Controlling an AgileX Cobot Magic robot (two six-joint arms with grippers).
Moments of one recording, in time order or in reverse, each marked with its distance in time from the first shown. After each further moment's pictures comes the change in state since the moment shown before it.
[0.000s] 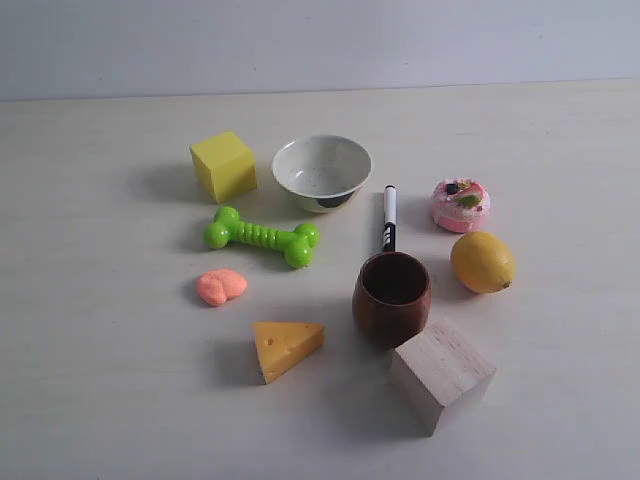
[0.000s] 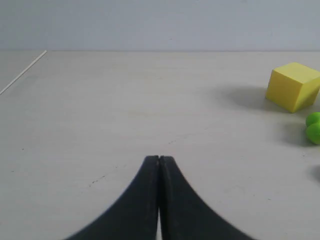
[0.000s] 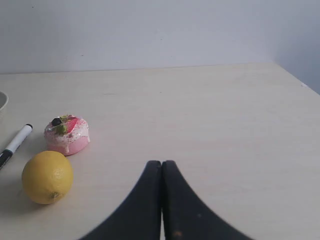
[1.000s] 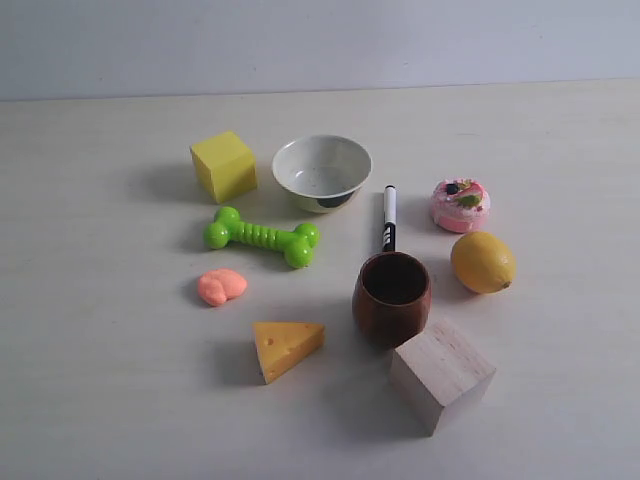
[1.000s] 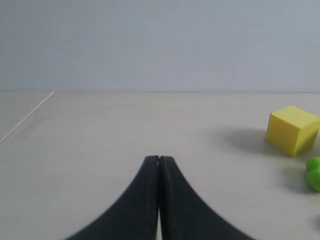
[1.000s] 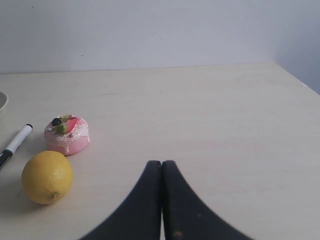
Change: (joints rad) left arm 0.000 0.000 0.000 0.000 -0.160 0.000; right arm 0.000 0.000 0.000 0.000 0.000 0.000
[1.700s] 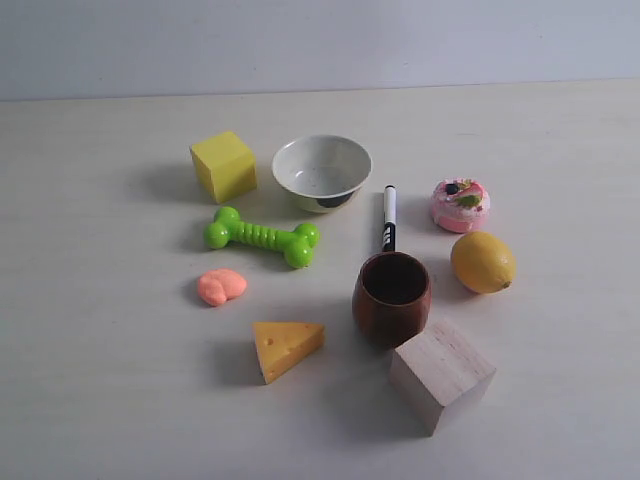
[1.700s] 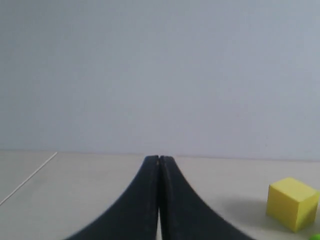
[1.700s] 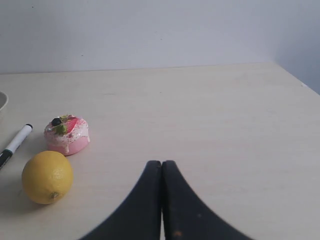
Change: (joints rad) left arm 0.000 0.000 0.000 0.000 -0.221 -0.032; right arm 0.000 0.000 0.000 0.000 0.000 0.000
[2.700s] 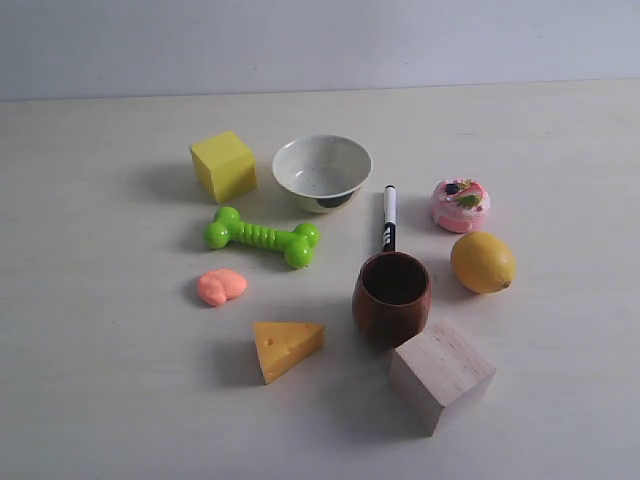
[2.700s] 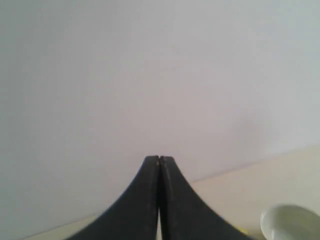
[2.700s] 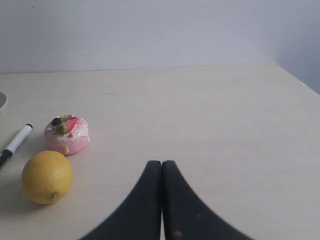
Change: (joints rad) left arm -0.309 0.823 -0.933 0.002 0.293 0.159; right arm 0.000 0.000 0.000 0.000 0.000 0.000
